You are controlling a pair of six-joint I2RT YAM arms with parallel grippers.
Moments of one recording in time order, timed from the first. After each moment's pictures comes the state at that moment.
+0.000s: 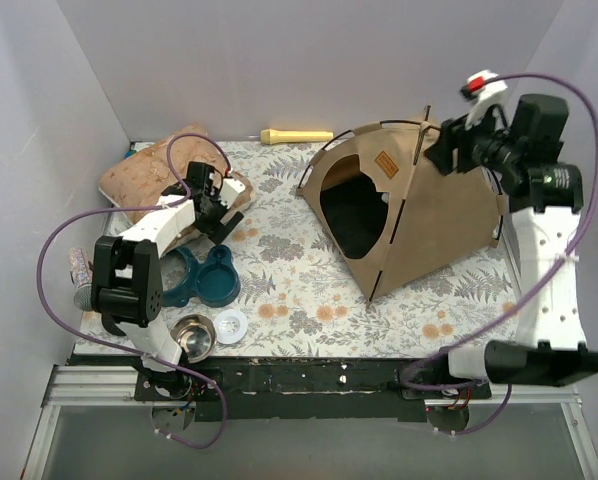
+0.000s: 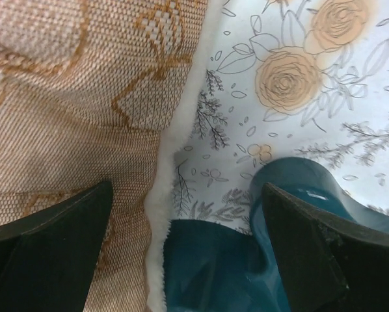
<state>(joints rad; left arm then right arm) -0.16 1.70 1.24 -0.59 -0.01 0.55 -0.07 1.37 1.79 -0.81 -0.50 -0.25</state>
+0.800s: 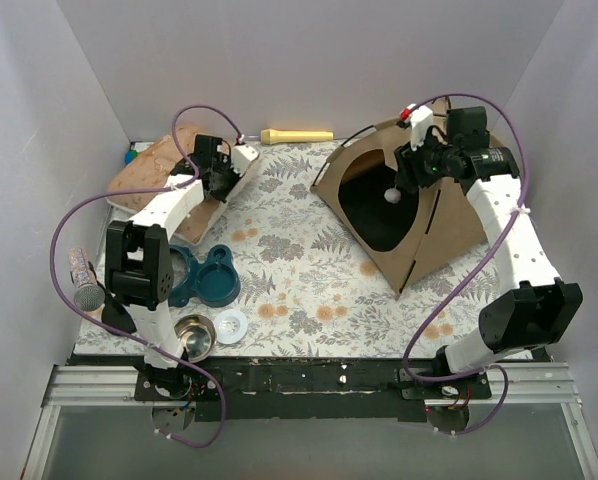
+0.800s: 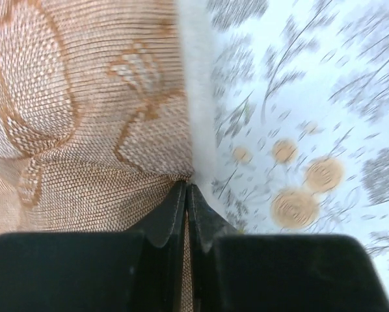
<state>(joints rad) -0.19 1.87 1.47 -0.45 0.08 0.58 0.19 1.51 1.62 -0.84 -0.39 -0.43</state>
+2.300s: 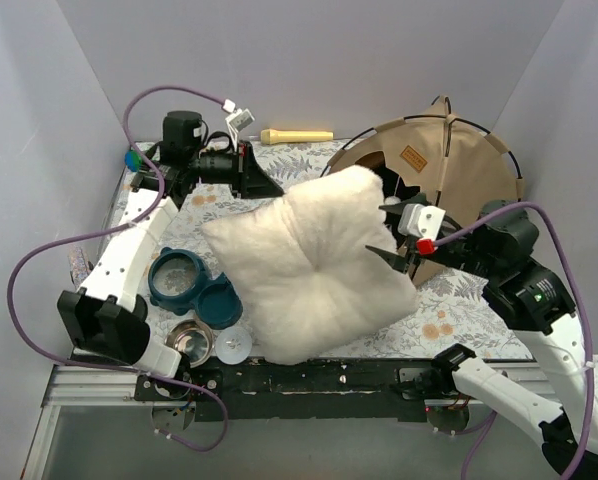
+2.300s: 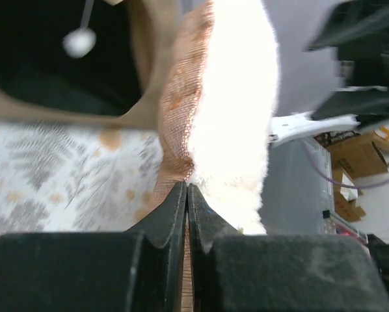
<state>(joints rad) -0.31 1.47 1.66 -0.59 1.15 -0.20 0.58 0.77 1.20 -0.52 -0.54 -0.56</state>
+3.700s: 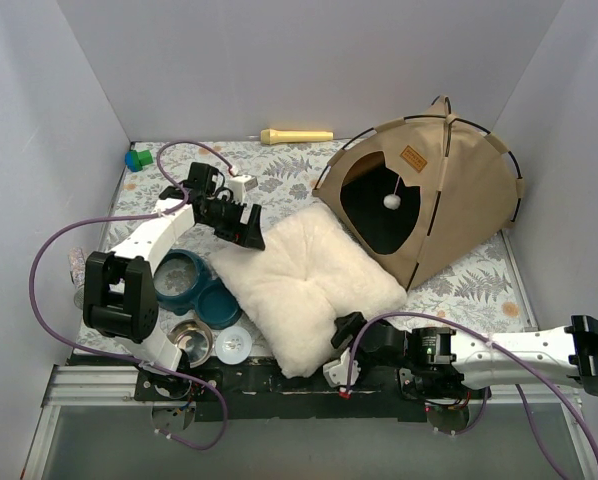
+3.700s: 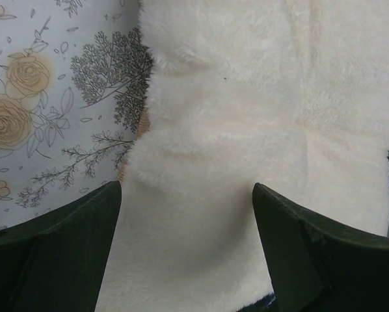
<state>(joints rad) -0.22 1.62 1.24 -0.70 0.62 0.14 1.43 0.84 0.31 -0.23 0.11 -1.00</state>
